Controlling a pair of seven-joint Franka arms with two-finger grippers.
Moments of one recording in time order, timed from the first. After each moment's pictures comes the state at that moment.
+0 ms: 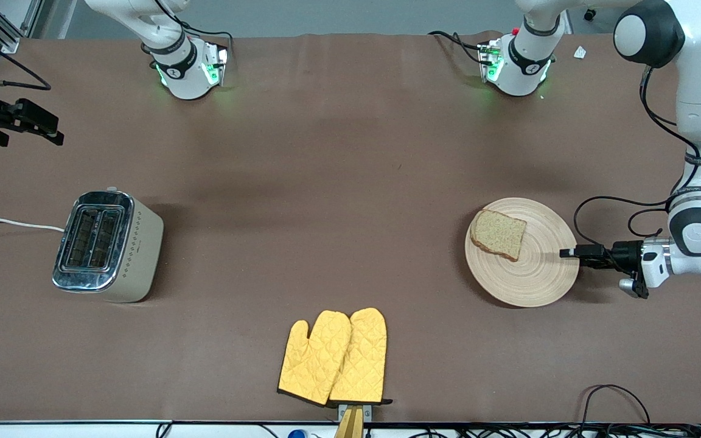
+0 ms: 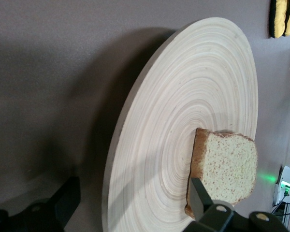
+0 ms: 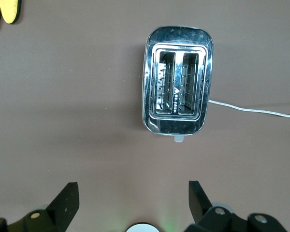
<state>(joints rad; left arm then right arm) 0.22 0.82 0.10 -1.53 -0.77 1.78 0.85 0.01 -0.06 -0.02 -1.58 0.00 1.44 -0.02</state>
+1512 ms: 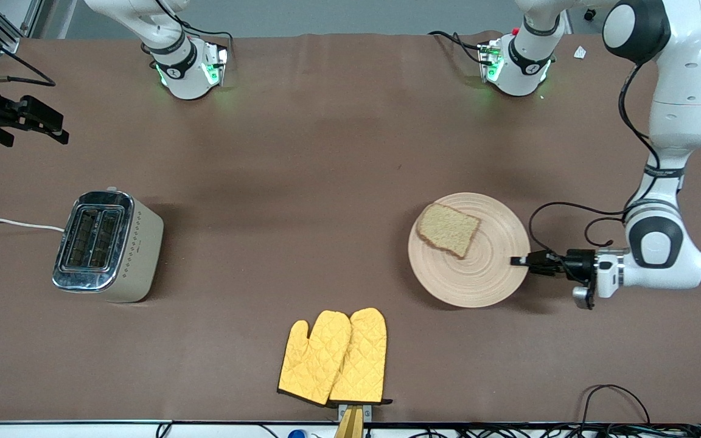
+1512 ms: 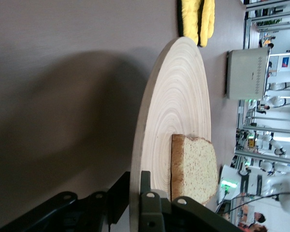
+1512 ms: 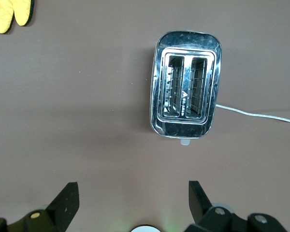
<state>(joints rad) 0.16 0.82 -0.11 -1.52 -0.93 1.79 0.75 0.03 -0.06 -0.02 -1.56 0.01 1.44 -0.02</state>
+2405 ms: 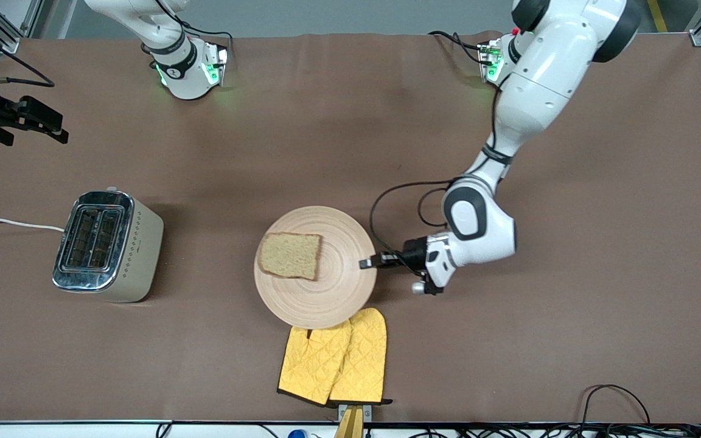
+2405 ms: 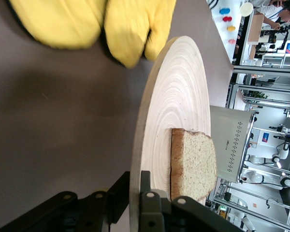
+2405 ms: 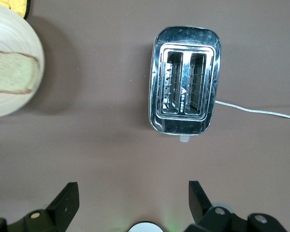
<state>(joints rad) -0.43 0.83 -0.15 -1.52 -1.47 2.40 0.47 0.03 -0.06 -0.03 -1.56 0.01 1.43 -0.02</state>
